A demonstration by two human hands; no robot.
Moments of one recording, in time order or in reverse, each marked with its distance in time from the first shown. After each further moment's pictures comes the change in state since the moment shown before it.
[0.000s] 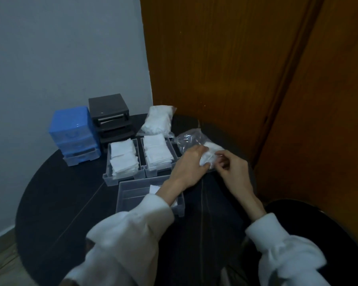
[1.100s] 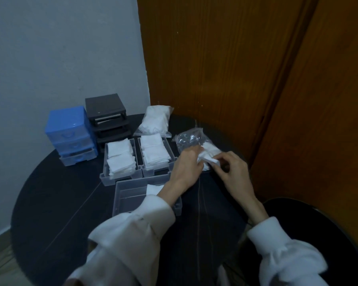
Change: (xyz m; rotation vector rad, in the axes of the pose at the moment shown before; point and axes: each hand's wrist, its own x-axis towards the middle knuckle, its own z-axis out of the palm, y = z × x) left_hand -0.004 0.007 0.005 -0.043 0.100 -0.040; right_hand -0.008 0.005 -0.009 -0.041 0.002 -0.148
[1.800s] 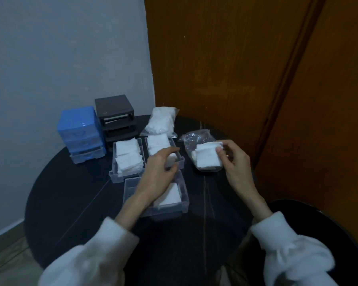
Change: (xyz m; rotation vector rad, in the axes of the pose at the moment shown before) left_hand -0.055 -0.025 -0.071 -0.024 0.118 -0.038; right_hand 0.007 -0.040 -0.006 0.377 0.050 0.036
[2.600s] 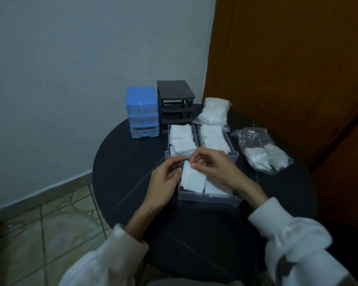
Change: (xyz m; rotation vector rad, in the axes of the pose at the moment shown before) left_hand -0.080 -0.063 -0.047 -0.456 0.188 -0.280; right_hand -0.002 -0.054 0.120 0.061 -0.782 -0.050
